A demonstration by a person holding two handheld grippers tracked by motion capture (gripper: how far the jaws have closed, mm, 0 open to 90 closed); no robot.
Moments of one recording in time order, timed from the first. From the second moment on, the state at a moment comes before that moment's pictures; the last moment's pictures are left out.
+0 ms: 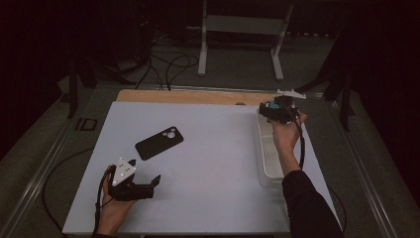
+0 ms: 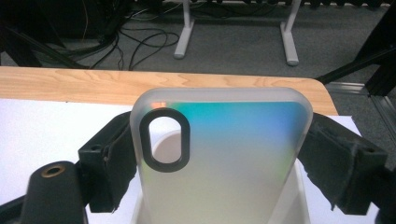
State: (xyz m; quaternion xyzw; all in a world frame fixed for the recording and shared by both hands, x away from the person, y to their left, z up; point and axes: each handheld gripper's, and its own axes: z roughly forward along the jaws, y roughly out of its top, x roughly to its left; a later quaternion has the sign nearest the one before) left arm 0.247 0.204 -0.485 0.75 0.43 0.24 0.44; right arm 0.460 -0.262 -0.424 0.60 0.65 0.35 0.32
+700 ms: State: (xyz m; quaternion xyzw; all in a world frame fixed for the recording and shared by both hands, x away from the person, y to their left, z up) left arm 0.247 0.204 -0.485 0.75 0.43 0.24 0.44; right arm 0.467 -0.259 -0.438 0.60 0.66 0.33 0.31
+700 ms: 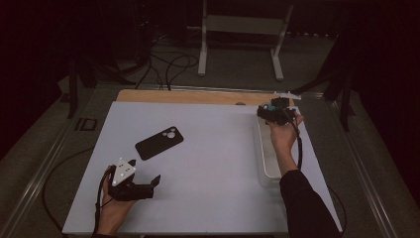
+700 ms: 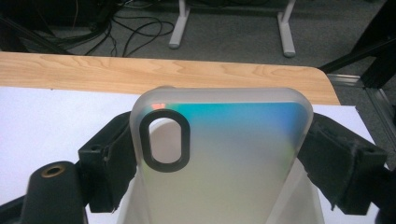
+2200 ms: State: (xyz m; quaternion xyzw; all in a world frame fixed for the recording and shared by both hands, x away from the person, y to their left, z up) left arm 0.246 0.207 -0.485 0.75 0.43 0.24 0.44; right arm 0.475 -0.264 -0.433 0.61 0.64 0.36 0.31
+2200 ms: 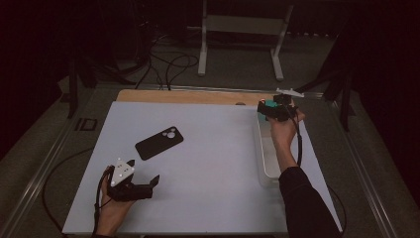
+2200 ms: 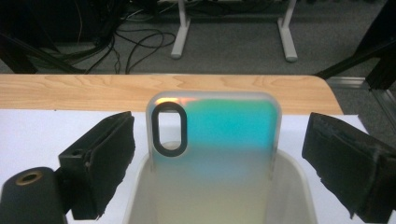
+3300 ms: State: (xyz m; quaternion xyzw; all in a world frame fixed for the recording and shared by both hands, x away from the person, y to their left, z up) left arm 0.245 0.208 -0.482 0.74 0.44 0.25 0.44; right arm 0.345 -0.228 -0.397 0.40 0.76 0.44 0.26
